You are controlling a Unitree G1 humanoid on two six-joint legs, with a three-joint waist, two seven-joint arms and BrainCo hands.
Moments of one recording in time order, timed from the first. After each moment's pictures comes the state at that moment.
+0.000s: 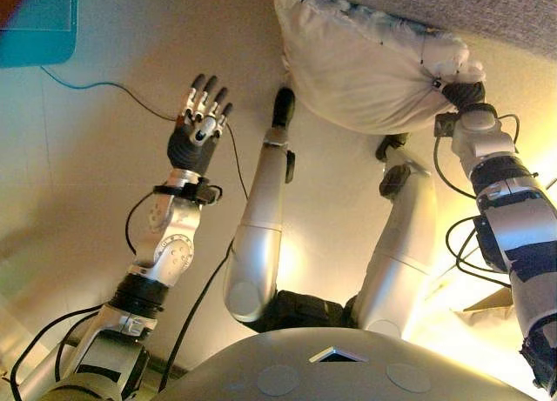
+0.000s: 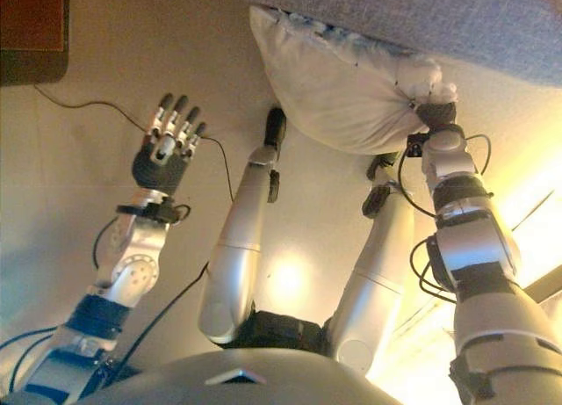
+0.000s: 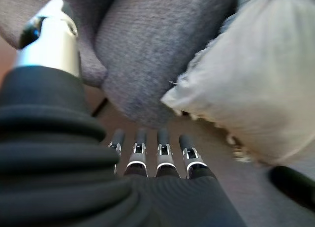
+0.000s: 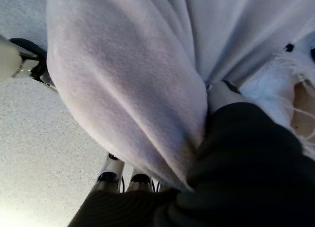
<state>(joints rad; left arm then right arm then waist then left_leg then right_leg) -0.09 0.47 -0.34 0.01 -0.99 -0.32 -0.04 -0.93 -0.60 0.33 1.16 0.39 0.06 -0.21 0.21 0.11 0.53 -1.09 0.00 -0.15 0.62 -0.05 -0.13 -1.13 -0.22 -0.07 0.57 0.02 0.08</state>
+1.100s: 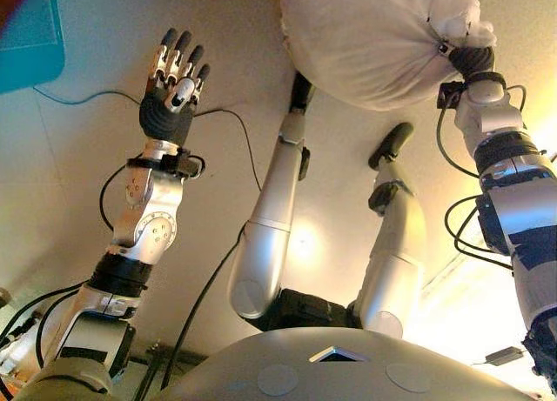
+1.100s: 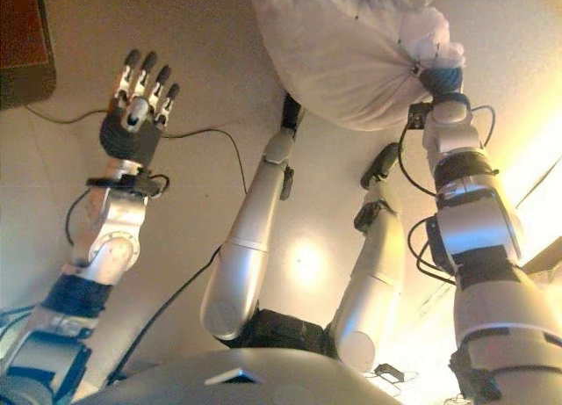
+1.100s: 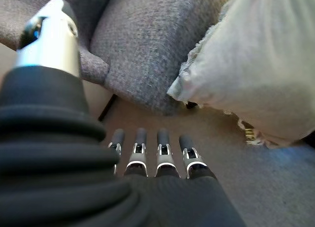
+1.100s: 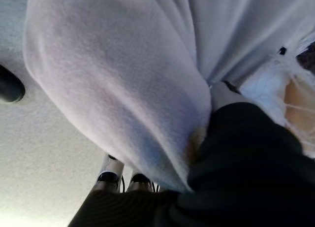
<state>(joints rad) -0.20 0.58 -0.26 -0.03 -1.00 -0.31 0.03 -1.02 -0.56 0.34 1.19 0.43 0.02 -0.22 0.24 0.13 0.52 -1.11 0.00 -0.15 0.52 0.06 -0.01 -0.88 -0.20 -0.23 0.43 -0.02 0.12</state>
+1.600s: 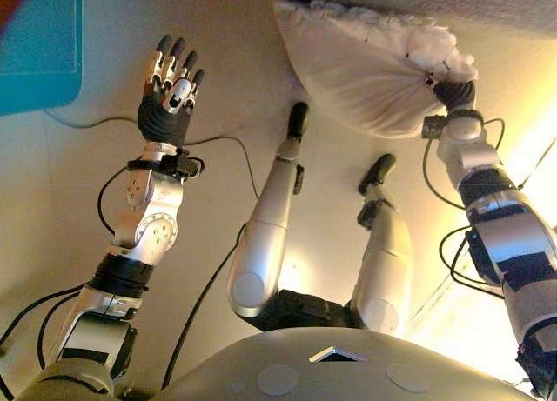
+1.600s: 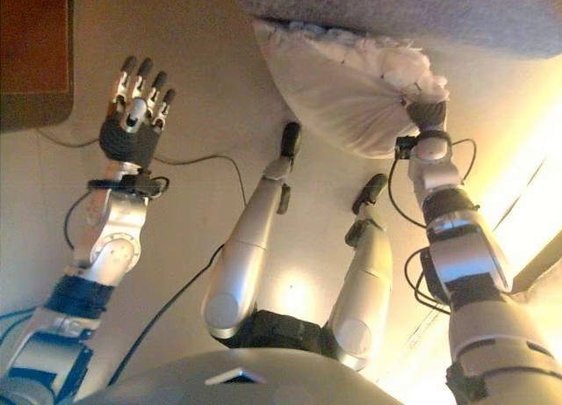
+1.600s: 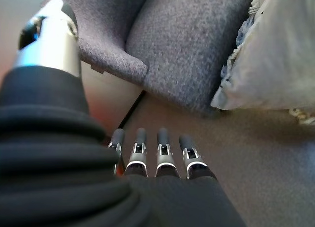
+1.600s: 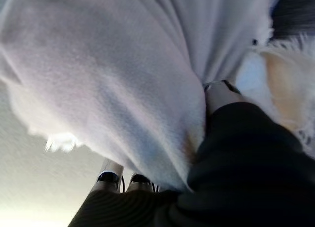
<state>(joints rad) -0.19 0.56 -0.26 0.03 -0.95 -0.29 0.10 -0.72 -0.53 0.33 0.92 0.38 -0.06 -0.33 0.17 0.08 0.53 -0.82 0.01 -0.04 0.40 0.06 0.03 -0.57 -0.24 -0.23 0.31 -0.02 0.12</state>
